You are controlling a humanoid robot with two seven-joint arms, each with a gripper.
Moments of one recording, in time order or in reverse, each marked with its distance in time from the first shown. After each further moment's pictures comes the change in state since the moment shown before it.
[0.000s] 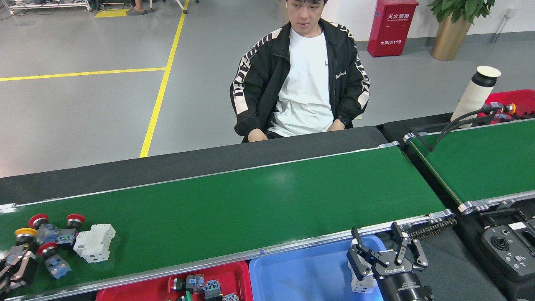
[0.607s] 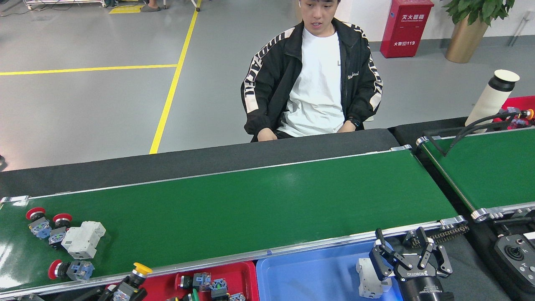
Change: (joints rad) left arm 0.182 -0.262 -0.073 -0.420 -0.427 -0.212 -0.002; right arm 0.026 0.000 -0.067 0.008 -0.001 0.003 0.002
